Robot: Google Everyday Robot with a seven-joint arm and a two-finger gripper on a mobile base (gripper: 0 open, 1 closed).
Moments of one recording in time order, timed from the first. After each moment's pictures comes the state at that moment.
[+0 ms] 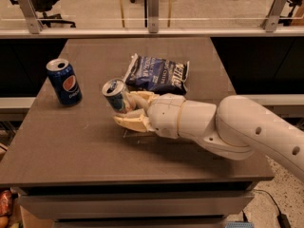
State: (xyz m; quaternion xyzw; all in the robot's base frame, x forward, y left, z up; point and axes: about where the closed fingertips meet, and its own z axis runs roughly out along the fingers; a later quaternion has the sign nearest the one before) arm 0.482 0.063 0.866 -0.48 0.60 0.30 0.57
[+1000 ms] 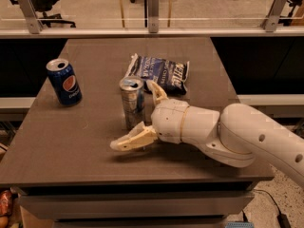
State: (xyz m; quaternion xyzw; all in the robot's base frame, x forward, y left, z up) arm 0.480 0.056 0.861 -0.46 0.59 0.31 0.58
